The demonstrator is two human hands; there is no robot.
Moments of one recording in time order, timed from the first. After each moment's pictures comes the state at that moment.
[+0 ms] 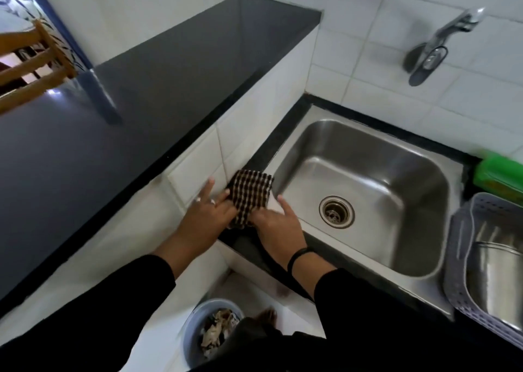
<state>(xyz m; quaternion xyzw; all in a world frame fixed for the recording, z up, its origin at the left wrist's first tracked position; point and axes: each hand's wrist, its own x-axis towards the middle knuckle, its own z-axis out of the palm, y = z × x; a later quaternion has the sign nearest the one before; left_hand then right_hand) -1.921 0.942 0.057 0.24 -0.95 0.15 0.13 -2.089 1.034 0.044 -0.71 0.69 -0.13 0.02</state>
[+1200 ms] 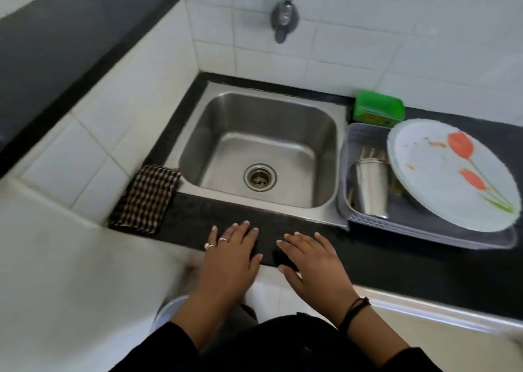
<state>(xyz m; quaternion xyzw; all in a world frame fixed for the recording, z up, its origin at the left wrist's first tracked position) -2.036 1.148 0.043 0.29 -0.95 -0.12 -0.01 -2.167 1.293 0.056 -0.57 0.81 -0.11 0.03</state>
